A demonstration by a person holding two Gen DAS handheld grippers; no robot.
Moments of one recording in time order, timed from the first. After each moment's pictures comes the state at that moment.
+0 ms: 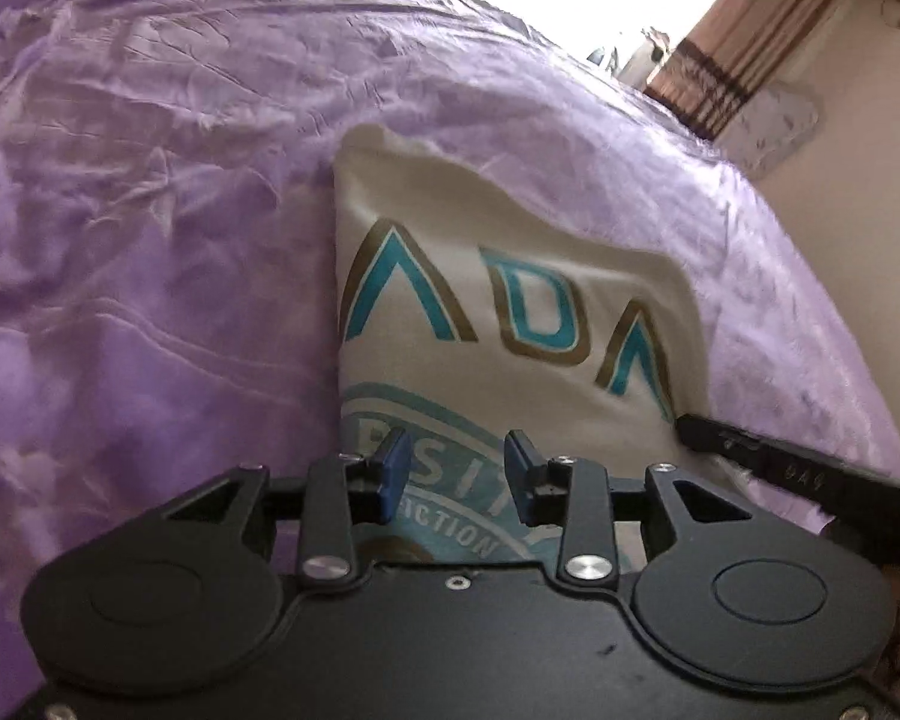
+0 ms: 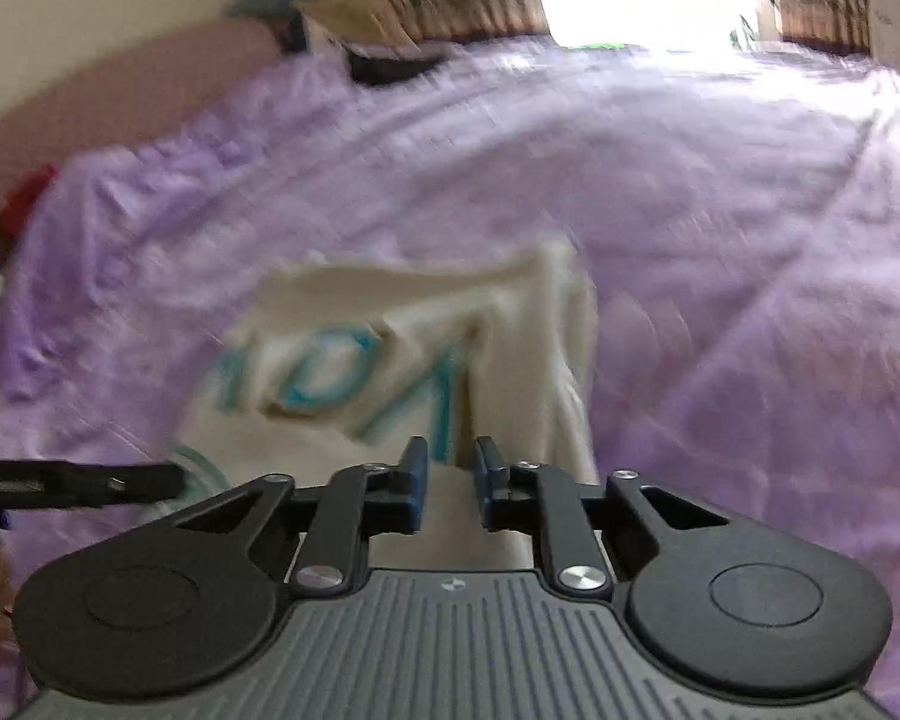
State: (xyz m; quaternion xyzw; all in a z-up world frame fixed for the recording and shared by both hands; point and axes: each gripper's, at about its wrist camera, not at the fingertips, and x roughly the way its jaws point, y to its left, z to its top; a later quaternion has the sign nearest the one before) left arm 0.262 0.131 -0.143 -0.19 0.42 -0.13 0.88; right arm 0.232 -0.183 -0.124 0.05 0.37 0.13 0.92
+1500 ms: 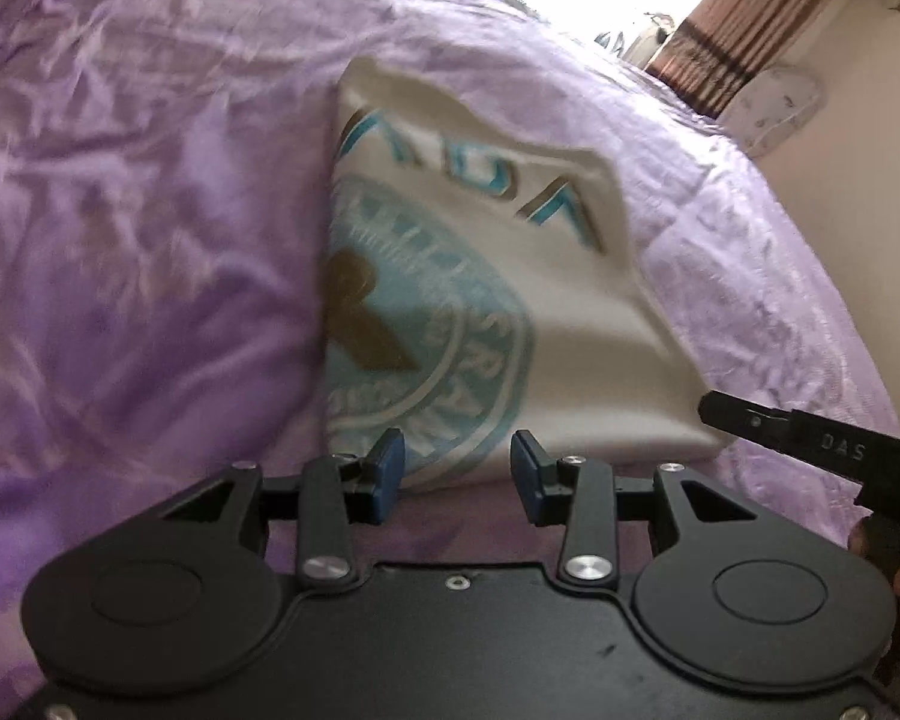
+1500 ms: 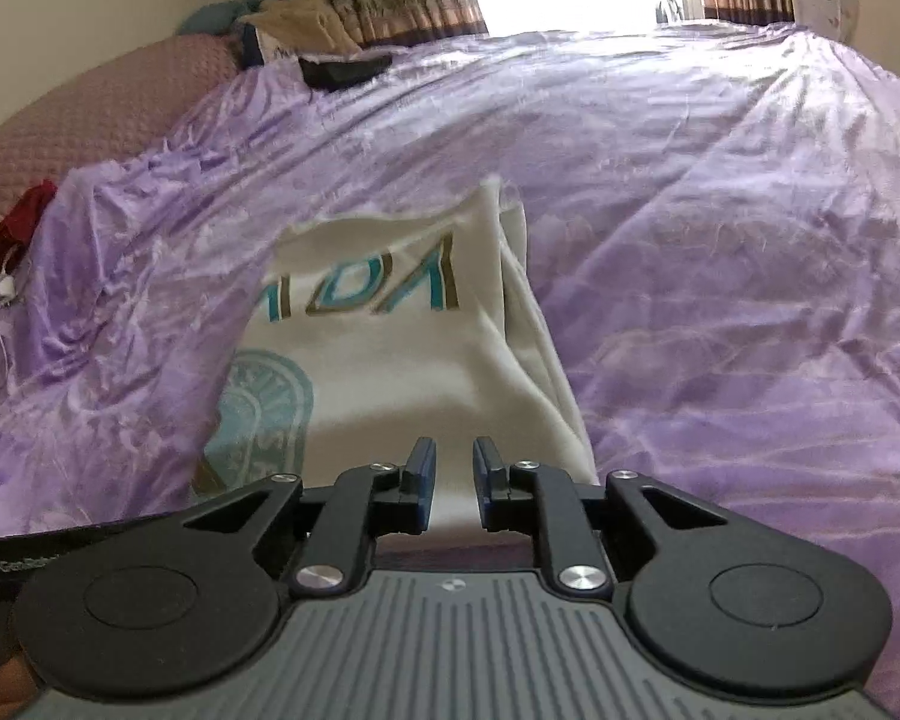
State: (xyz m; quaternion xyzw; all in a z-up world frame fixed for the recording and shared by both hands) left arm 0.143 0.098 -0.139 -0.20 0.43 -0.12 0.87; right arm 0.100 -0.188 -0.099 0.09 0.37 0.08 0.92
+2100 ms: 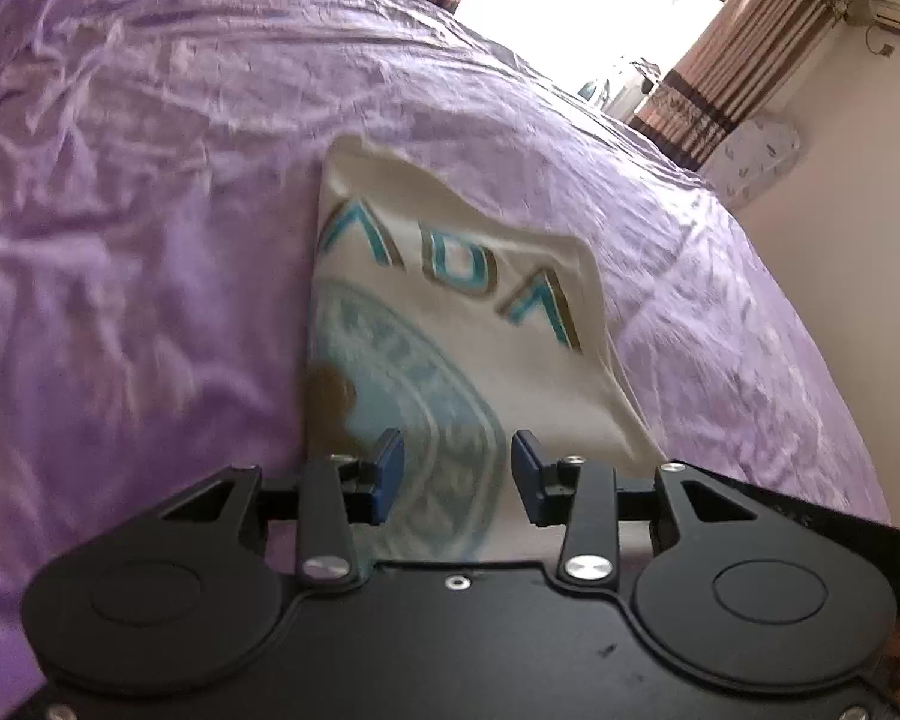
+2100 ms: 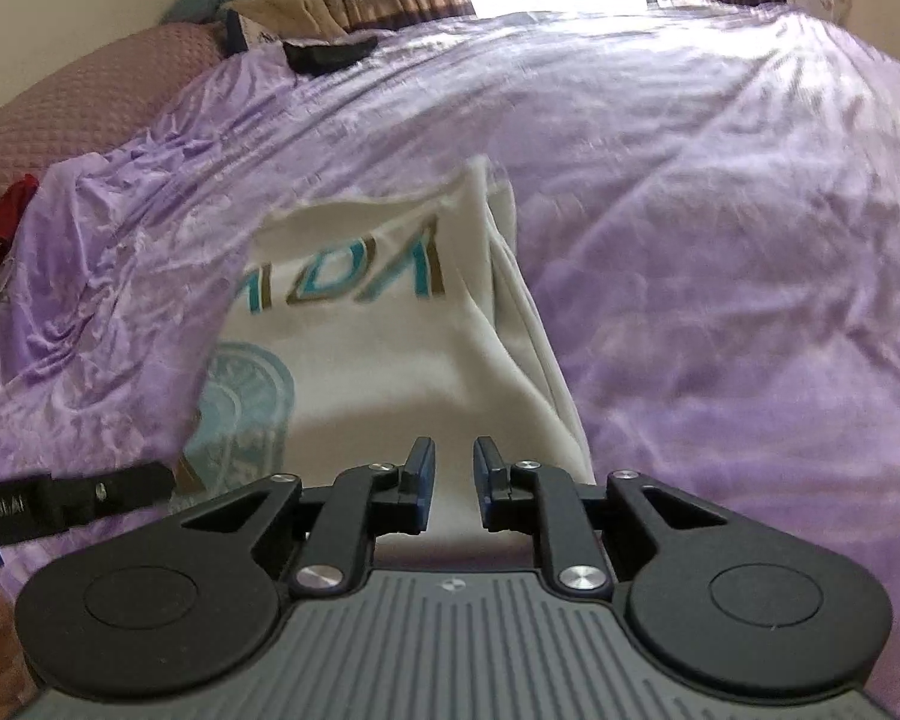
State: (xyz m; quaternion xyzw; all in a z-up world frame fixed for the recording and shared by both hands) left arm 0.170 0.110 -0.105 -0.22 0.38 -0.12 0.89; right arm 0.112 -0.183 -0.098 0.09 0.38 0.07 0.92
